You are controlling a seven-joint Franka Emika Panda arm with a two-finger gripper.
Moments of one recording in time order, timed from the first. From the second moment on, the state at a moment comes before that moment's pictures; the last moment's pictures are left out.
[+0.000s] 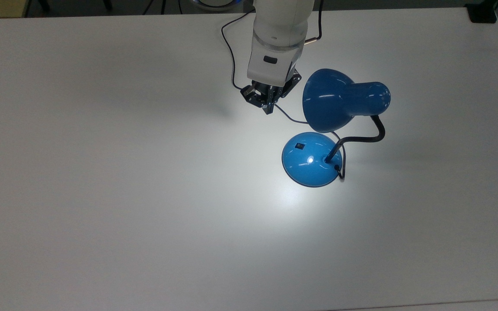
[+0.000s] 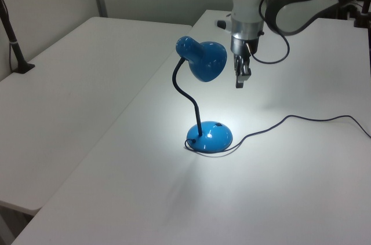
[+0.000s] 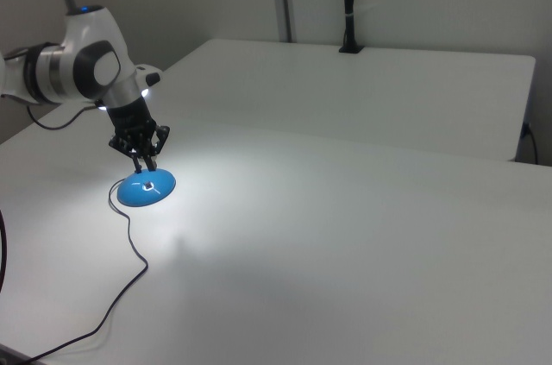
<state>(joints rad) 0.31 0.22 -0.04 -1.81 -0.06 2.12 -0.25</state>
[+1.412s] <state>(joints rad) 0.26 0.34 0.06 -1.97 0.17 2.63 -0.61</state>
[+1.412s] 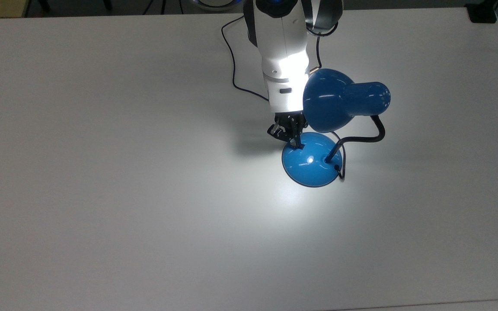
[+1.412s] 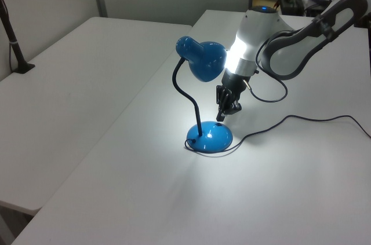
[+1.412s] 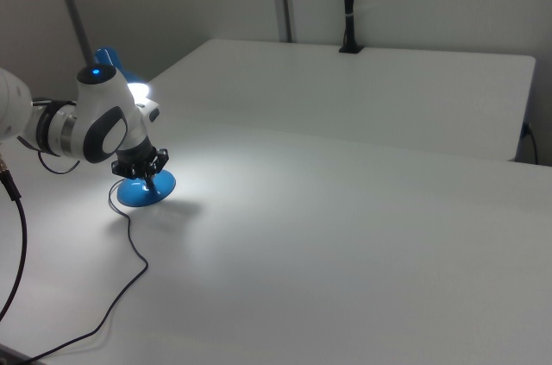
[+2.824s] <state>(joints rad) 0.16 0.33 0.08 -1.98 0.18 2.54 -0.56</state>
